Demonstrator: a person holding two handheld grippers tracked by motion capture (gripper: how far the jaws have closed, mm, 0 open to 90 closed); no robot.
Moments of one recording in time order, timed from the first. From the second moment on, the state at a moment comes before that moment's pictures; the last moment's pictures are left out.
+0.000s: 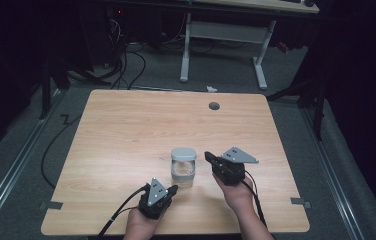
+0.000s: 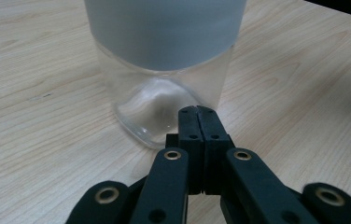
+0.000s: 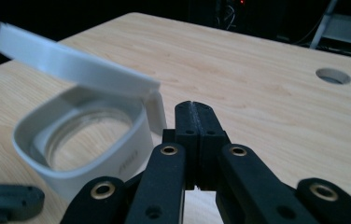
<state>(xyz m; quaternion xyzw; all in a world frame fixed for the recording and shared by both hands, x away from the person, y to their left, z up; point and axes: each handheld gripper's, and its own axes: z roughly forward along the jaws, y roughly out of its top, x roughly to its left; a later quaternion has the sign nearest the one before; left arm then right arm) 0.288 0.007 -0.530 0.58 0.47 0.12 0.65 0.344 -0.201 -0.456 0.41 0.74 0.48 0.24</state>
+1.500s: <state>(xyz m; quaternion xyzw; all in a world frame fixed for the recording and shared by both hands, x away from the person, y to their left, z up) 0.293 0.000 -0.532 0.58 0.48 0.11 0.65 0.335 -0.168 -0.444 0.36 0.75 0.50 0.23</state>
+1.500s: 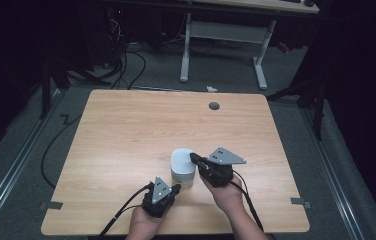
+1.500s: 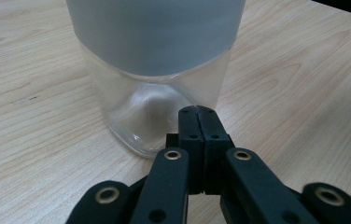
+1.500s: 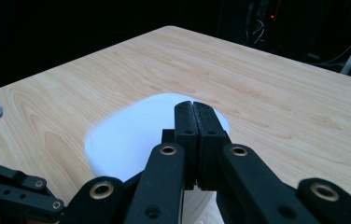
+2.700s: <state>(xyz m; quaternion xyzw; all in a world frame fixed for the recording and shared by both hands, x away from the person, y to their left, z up) 0.347 0.147 -0.511 0.55 0.54 0.23 0.59 0.348 -0.261 -0.466 0.46 0.72 0.45 0.26</state>
